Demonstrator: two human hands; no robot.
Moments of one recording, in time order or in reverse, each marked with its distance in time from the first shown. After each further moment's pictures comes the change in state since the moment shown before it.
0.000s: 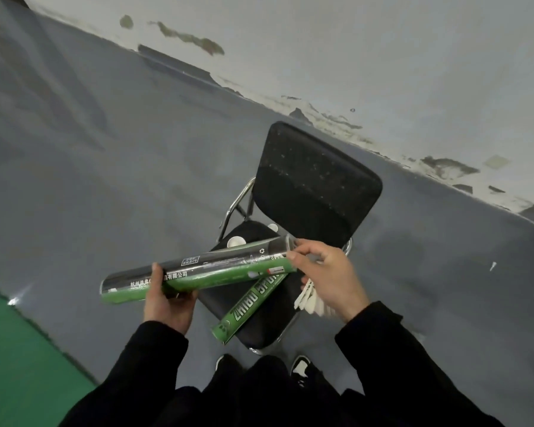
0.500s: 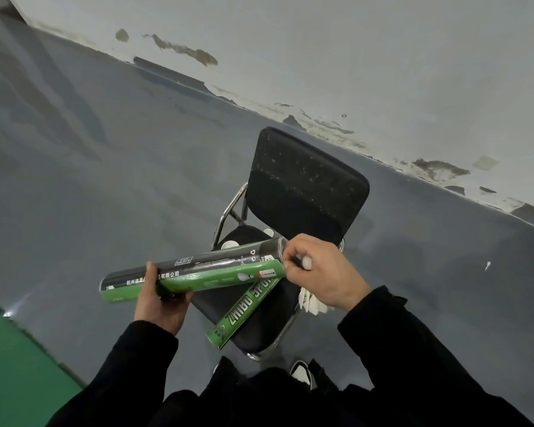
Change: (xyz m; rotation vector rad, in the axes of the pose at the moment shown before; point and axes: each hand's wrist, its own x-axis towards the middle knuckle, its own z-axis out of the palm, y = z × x) left_hand -0.006 -0.001 0.006 0.050 -0.102 -0.025; right_hand -0.007 -0.019 -0.027 -0.429 -0.158 -0.390
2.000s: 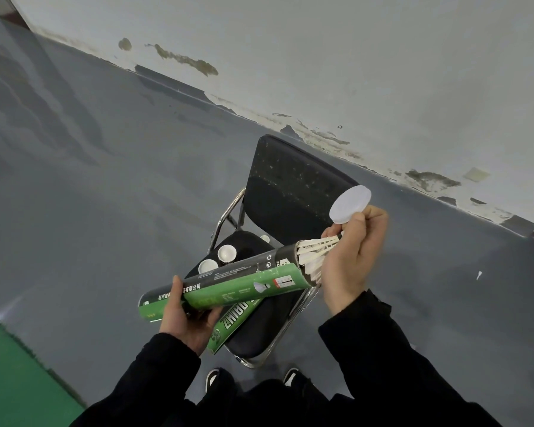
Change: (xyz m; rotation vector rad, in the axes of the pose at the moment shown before) left_hand -0.057 -0.039 0.018 0.010 0.052 -0.225; right_hand 0.003 -0.048 -0.002 0.606 1.080 0.057
